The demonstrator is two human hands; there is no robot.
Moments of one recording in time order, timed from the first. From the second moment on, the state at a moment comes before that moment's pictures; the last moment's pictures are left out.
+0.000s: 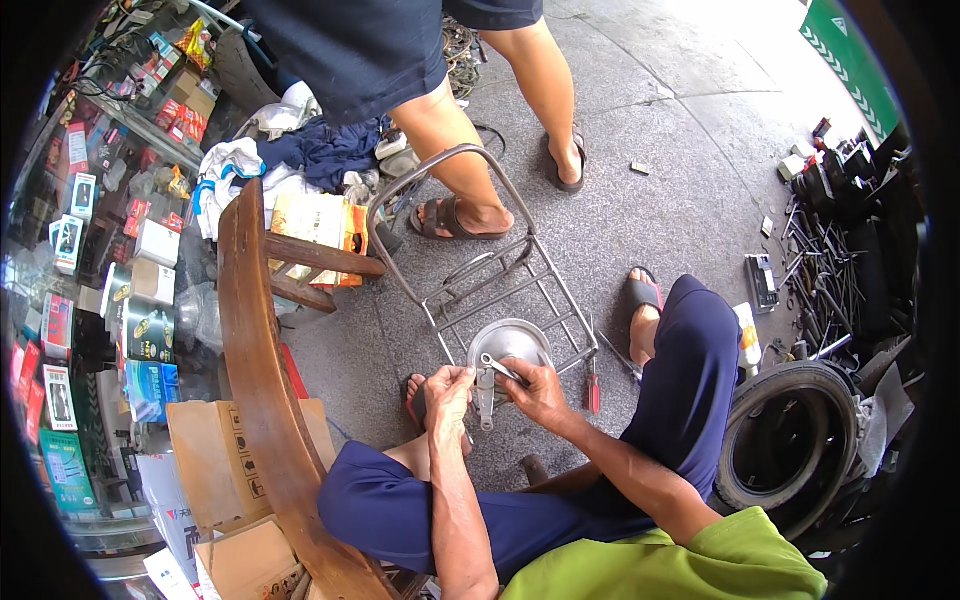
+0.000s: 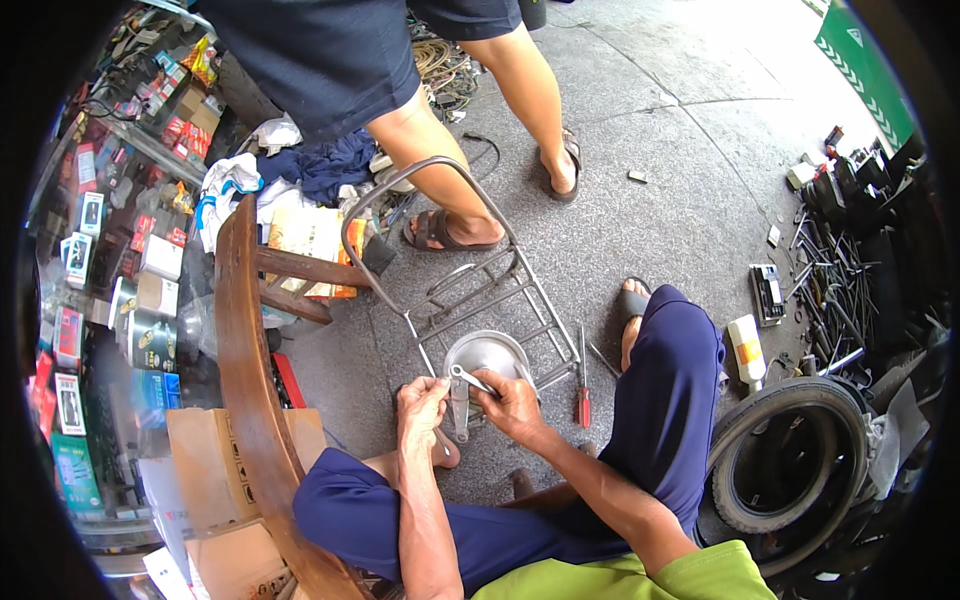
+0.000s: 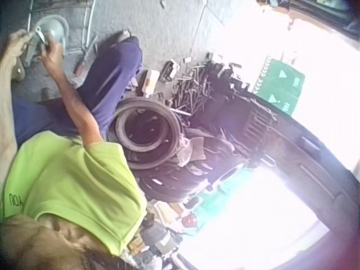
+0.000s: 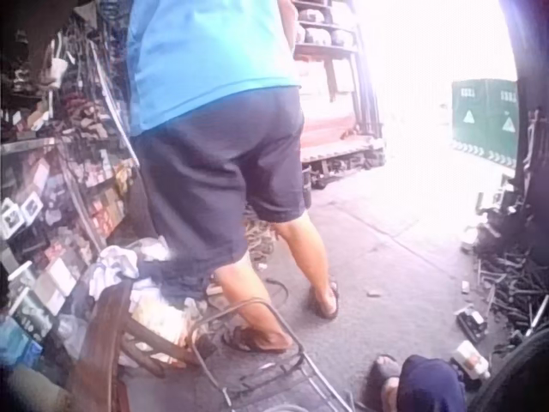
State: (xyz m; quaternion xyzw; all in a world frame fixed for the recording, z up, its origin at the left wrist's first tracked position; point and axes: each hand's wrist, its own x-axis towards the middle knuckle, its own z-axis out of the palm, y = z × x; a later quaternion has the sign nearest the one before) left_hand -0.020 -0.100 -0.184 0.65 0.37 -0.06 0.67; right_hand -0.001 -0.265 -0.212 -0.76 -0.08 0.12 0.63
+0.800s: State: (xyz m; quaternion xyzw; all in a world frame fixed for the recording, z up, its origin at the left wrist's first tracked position) left_hand -0.017 -0.102 -0.163 0.57 0.41 -0.10 0.71; right_hand 0.001 -0.269 -0.208 -0.77 -0.08 0.17 0.61
